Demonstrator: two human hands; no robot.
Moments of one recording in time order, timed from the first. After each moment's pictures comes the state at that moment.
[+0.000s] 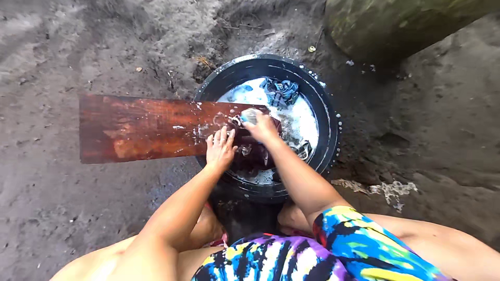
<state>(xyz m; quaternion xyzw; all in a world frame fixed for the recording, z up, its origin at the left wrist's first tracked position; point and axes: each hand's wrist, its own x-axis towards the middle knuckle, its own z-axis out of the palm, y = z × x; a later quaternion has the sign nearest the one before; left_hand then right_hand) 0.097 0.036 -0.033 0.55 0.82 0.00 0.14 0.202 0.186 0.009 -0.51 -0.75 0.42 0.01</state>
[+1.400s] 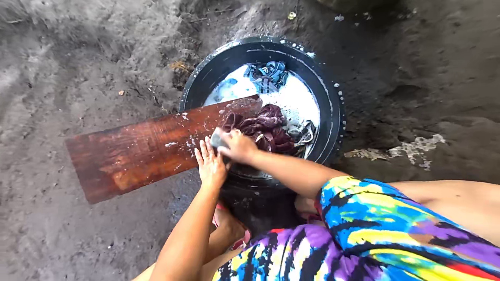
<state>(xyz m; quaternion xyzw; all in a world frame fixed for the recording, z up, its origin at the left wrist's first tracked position) 0.092 0.004 -0.036 0.53 0.82 -0.13 0.16 0.189 0.128 -0.042 -0.38 -0.85 0.36 0.01</state>
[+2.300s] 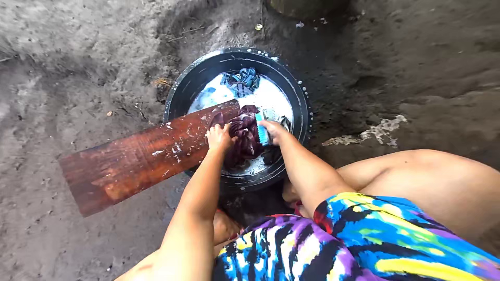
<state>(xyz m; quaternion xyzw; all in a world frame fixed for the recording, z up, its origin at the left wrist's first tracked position) 0.134 0.124 -0.019 0.57 0.78 -0.07 0.24 0.335 0.191 -0.056 -0.64 -0.30 0.69 0.15</state>
